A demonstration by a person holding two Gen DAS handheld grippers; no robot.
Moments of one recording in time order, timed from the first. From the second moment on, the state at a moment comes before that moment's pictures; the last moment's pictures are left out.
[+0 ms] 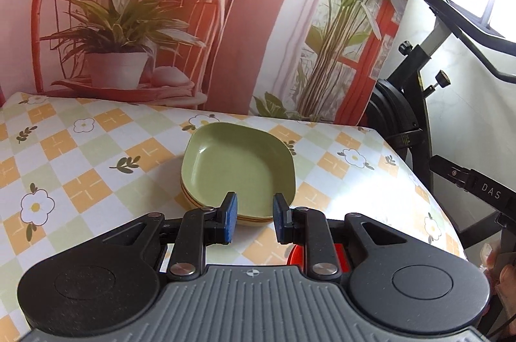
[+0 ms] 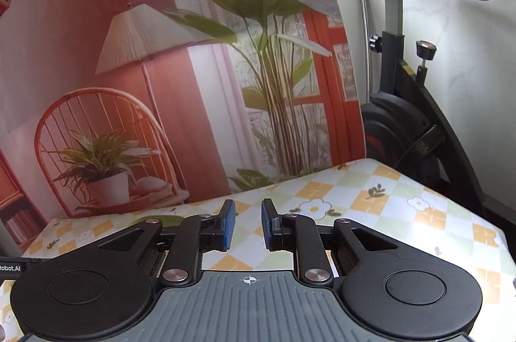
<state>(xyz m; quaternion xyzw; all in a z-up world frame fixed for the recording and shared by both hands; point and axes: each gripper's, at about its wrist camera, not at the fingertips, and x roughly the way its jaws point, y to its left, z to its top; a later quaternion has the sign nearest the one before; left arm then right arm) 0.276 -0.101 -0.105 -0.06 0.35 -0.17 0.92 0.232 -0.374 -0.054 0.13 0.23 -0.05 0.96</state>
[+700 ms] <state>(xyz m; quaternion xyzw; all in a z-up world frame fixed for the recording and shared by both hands) 0.262 -0.137 -0.151 -0.03 0.41 -0.23 0.88 0.212 -0.340 -0.125 0.16 0.32 0.01 0.94</state>
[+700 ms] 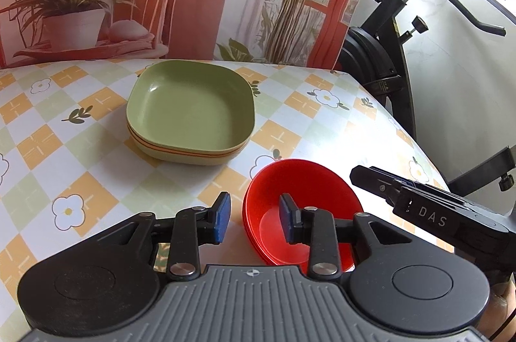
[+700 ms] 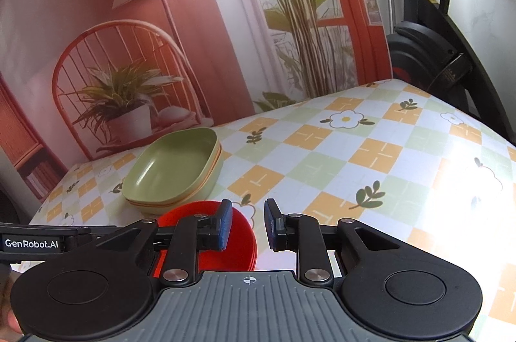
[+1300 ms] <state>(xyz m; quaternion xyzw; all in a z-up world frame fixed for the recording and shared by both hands) 0.260 -0.140 -0.181 -0.05 0.44 -0.24 0.86 0.211 -0.340 -0.150 0.18 0.36 0.01 0.91</state>
